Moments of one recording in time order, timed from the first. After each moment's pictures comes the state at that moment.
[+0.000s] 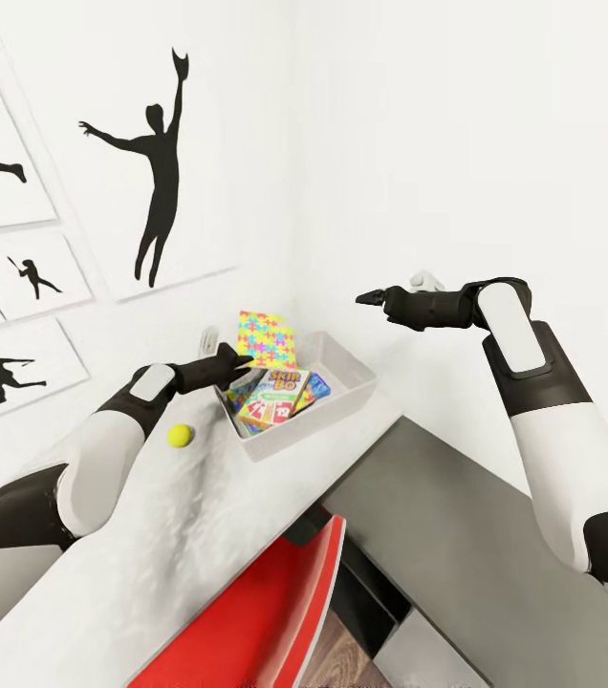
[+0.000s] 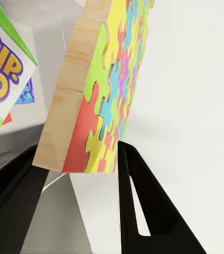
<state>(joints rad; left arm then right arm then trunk) -1.29 0.00 0.32 -0.28 0.70 0.73 -0.33 -1.23 -0.15 0.18 -1.13 -1.08 1.04 -0.20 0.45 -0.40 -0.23</state>
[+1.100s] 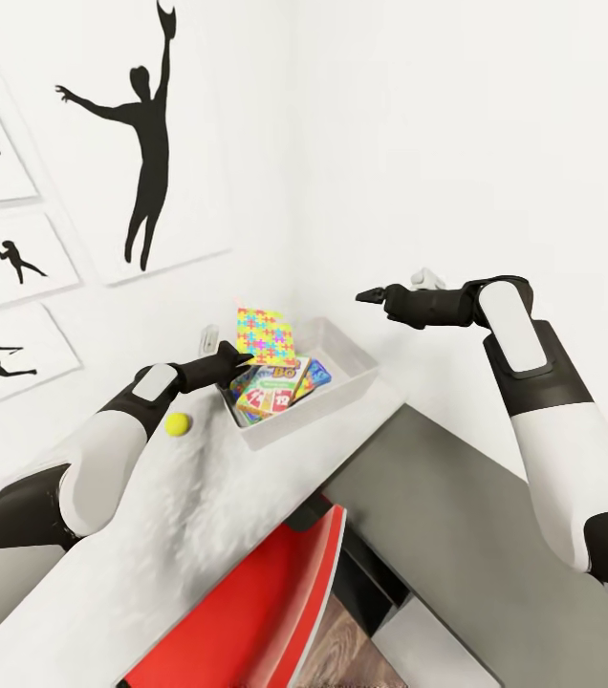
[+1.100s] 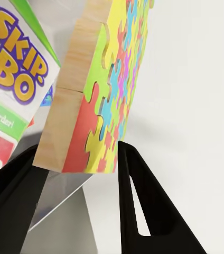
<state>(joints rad) -1.29 -0.01 0.33 -0.28 0.69 0.69 -0.33 -1.23 -0.15 0.18 -1.14 -1.08 1.04 -0.20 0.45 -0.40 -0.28</state>
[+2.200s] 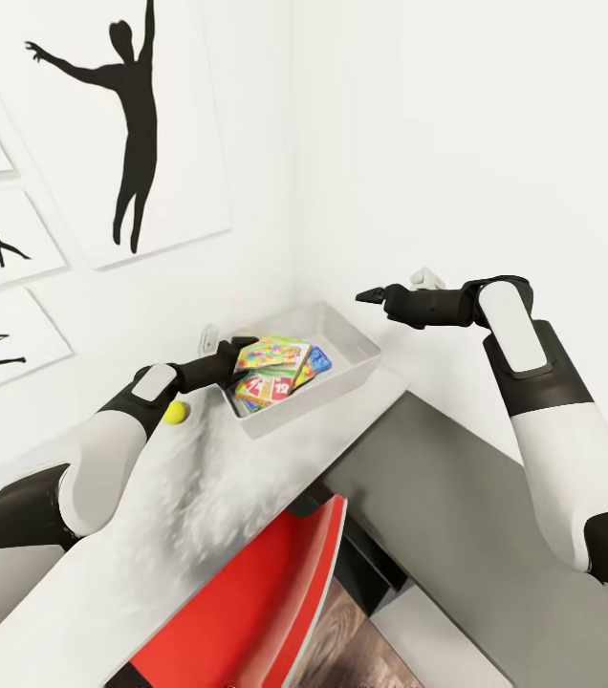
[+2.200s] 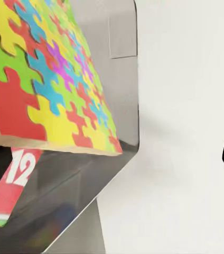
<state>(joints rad) -1.29 0.00 0.33 -0.28 0.70 0.69 -0.33 -1.23 -0.15 0.18 -1.14 -1.08 1.04 -0.20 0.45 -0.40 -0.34</state>
